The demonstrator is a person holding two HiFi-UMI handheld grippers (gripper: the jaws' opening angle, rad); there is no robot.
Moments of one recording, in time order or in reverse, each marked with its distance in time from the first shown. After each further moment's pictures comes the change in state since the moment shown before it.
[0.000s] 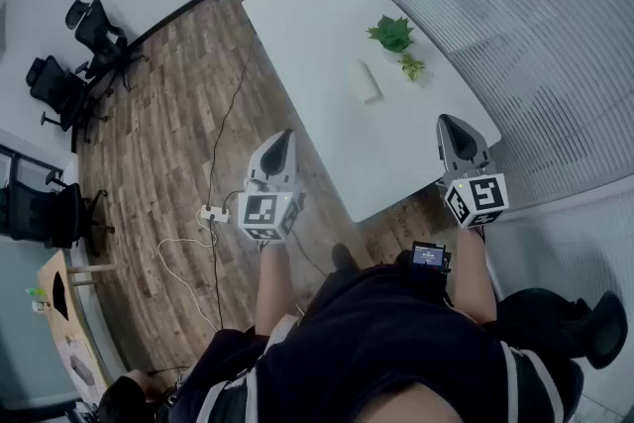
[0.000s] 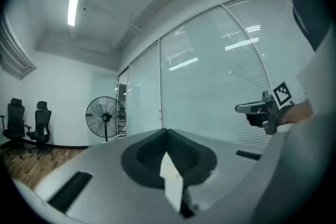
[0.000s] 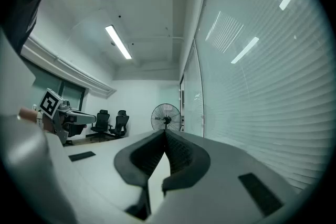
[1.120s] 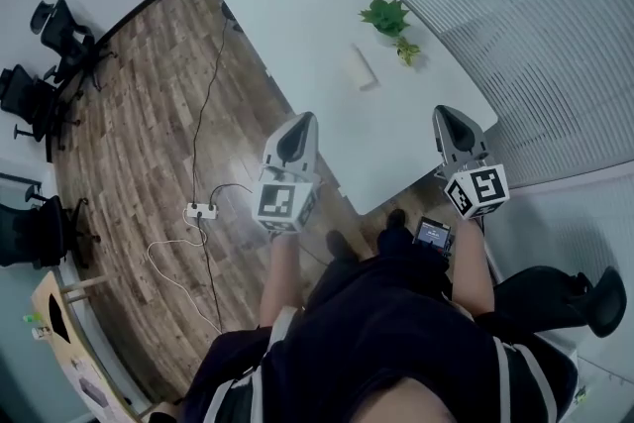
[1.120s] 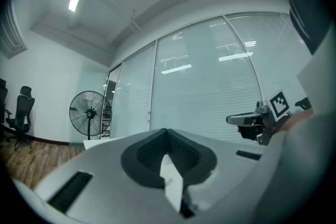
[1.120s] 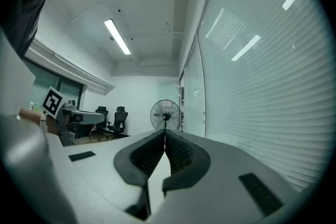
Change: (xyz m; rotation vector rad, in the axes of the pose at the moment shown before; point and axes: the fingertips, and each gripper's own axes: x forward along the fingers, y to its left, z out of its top) left arm 0.032 0.004 0.003 -0.064 -0.056 -0.141; right arm 0.032 0.034 -0.007 -0.002 0.048 -0.011
